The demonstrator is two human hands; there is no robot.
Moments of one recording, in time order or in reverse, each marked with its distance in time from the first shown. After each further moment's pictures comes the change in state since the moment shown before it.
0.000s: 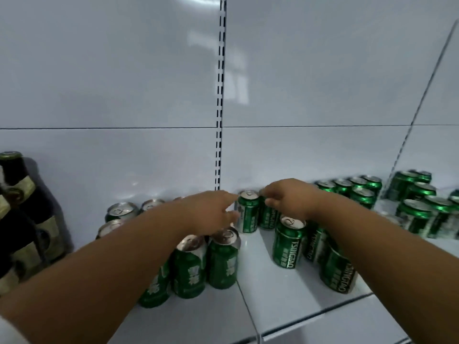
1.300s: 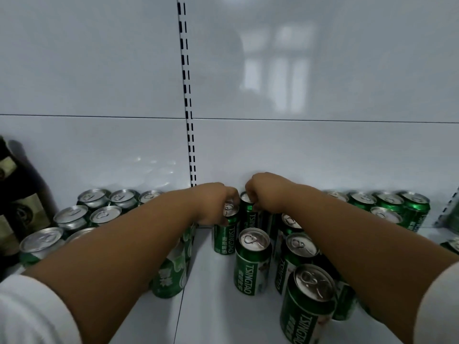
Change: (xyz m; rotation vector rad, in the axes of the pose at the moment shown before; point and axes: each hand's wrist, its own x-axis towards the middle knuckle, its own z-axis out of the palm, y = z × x) left_hand 0.109 0.061 0.022 0.103 -0.033 -0.269; right_hand 0.100 0.090 0.020 -0.135 -0.025 -0.385
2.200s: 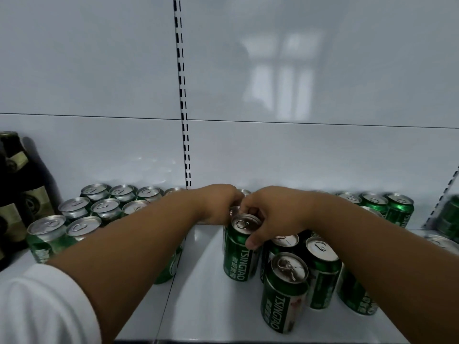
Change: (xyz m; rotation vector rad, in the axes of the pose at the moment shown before) left_hand -0.005 0.040 0.005 -0.065 0.063 0.086; right_hand -0.107 -0.018 -0.038 0.269 -0.151 -0.142
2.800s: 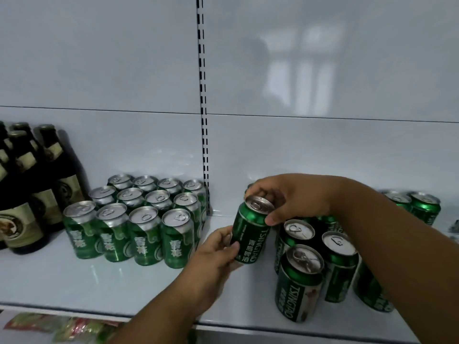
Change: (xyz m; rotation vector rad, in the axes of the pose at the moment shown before) left_hand -0.096 0.032 0.116 -1.819 0.421 -0.281; right_hand 0.005 0.020 -0.005 0.426 -0.105 -0.143
